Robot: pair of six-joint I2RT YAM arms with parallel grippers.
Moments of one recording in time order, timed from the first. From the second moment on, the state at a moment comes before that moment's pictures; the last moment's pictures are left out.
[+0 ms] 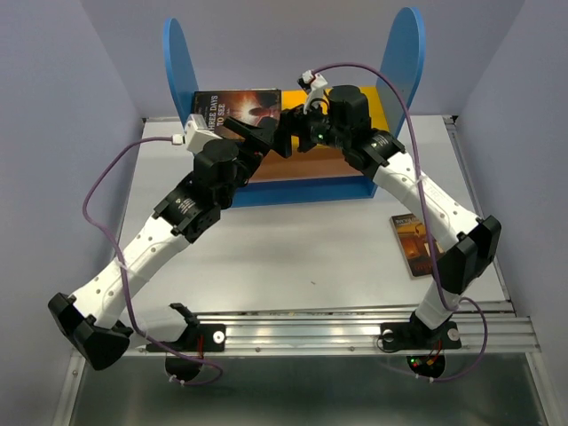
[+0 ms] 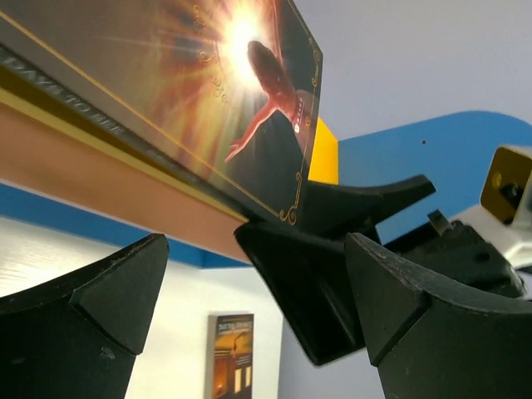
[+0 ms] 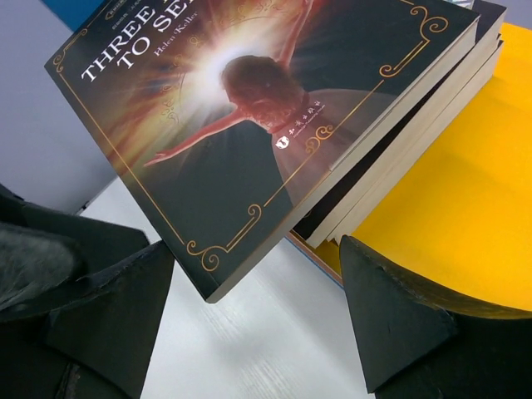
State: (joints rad) left arm -0.70 1.19 1.30 -0.34 -0.51 -1.19; right arm 0.64 1.71 1.81 -0.33 -0.31 0.23
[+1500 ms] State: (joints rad) left arm -0.37 1.12 1.27 -0.44 -0.37 -0.79; right arm 0.64 1.78 1.88 -0.34 -0.32 0.24
